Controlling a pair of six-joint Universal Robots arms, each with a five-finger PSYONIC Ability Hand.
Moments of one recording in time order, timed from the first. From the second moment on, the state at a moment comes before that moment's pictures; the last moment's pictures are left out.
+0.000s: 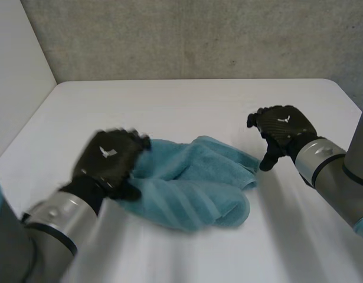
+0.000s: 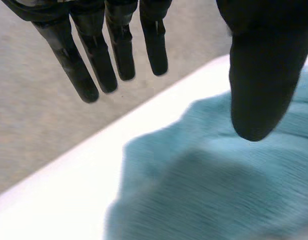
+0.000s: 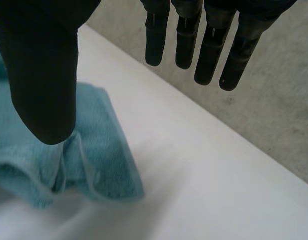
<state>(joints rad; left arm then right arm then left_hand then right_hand) 4.10 -1.57 -1.88 3.29 -1.62 3.33 1.93 -1.30 1.58 -0.01 1.41 2.83 0.49 0.50 0.51 0.49 0.31 0.37 0.42 0.41 0.40 0.23</state>
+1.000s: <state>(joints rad) 4.79 -1.83 -1.79 3.27 -1.07 3.34 2.41 -0.74 0.75 0.42 1.50 3.15 0.27 0.25 0.27 0.25 0.07 0.94 1.18 1.17 1.19 0.93</state>
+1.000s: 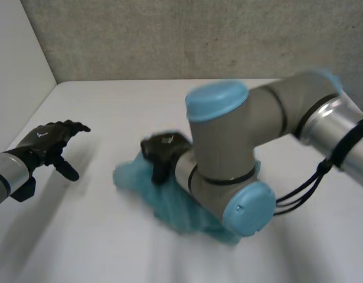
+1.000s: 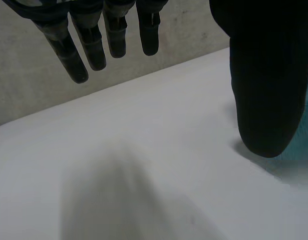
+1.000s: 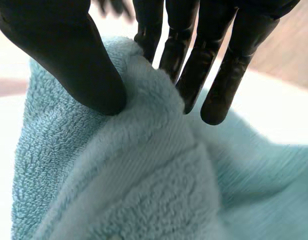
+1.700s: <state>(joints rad) 4.40 -2.04 -1.60 3.42 -1.02 2.98 2.40 -1.49 1.07 0.33 1.54 2.81 0.24 0.22 0.24 0.22 0.05 0.97 1.18 1.18 1.19 0.96</state>
